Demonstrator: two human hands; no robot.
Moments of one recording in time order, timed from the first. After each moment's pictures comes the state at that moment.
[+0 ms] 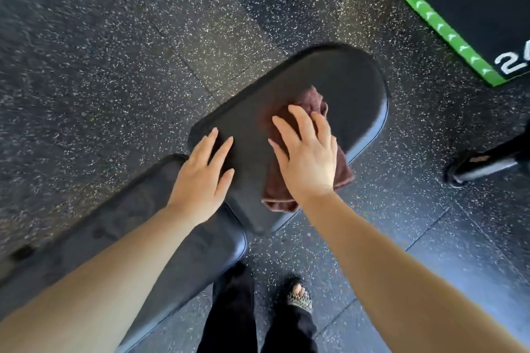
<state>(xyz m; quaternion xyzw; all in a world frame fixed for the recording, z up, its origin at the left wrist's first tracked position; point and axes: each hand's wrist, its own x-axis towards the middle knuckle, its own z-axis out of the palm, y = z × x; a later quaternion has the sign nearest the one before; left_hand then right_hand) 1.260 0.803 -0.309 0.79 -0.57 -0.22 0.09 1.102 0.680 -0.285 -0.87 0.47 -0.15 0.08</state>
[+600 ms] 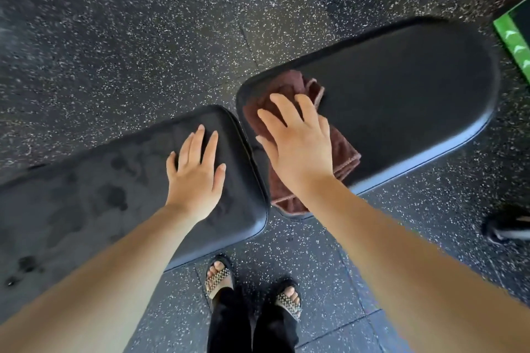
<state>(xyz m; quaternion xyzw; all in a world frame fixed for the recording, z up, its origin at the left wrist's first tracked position) 1.245 0.896 -0.362 0.91 -0.36 -0.20 0.03 1.147 0.728 -0.314 -0.96 0.25 -0.07 0.11</state>
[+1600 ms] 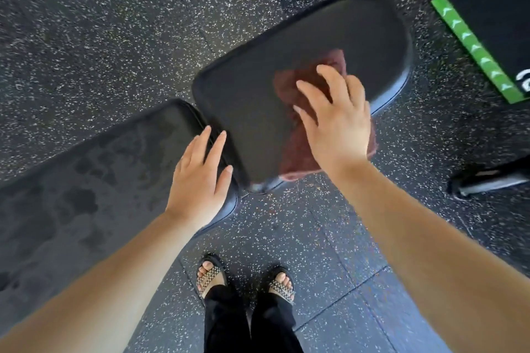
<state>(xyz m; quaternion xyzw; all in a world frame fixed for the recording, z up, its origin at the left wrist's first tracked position) 1.187 0.873 -0.322 0.86 -0.45 -0.22 0.13 1.057 0.680 -0.281 -0.91 0.38 -0.14 0.07</state>
